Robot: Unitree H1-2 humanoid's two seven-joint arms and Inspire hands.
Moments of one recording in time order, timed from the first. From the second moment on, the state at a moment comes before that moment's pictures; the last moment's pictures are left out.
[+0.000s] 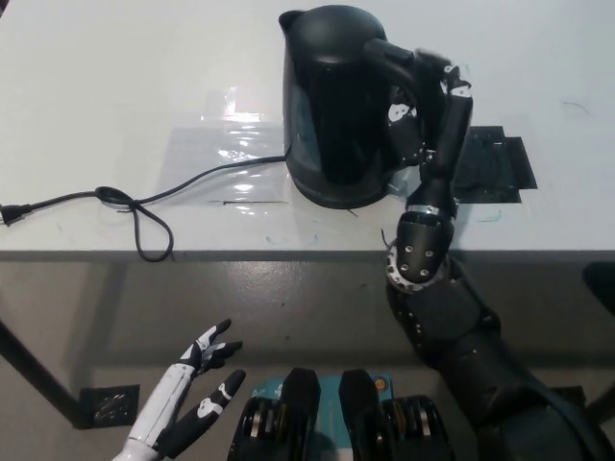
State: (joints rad) left_arm 0.06 0.21 -0.14 -0.06 0.20 -0.16 -0.11; right_arm -0.90 0.08 0.12 0.98 -0.17 -0.49 -0.76
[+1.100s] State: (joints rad) left_arm 0.06 0.21 -0.14 -0.06 0.20 -0.15 -0.11; right_arm -0.80 -0.02 0.08 0.73 0.15 -0.34 -0.20
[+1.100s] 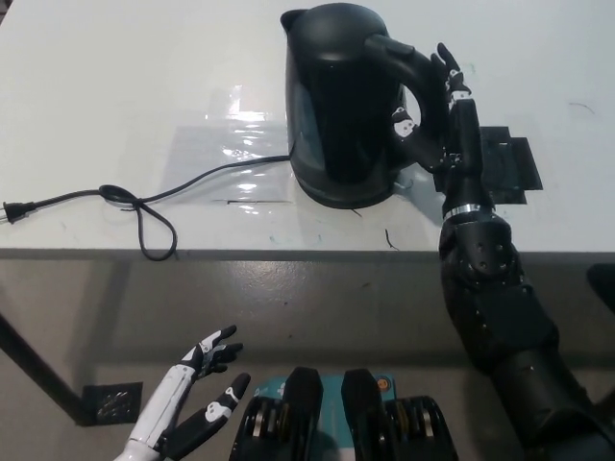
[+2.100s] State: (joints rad) left_arm 0.06 0.23 -0.15 -0.06 0.20 -0.15 -0.11; right_arm -0.75 -0.07 -0.01 0.28 0.35 -0.05 0.11
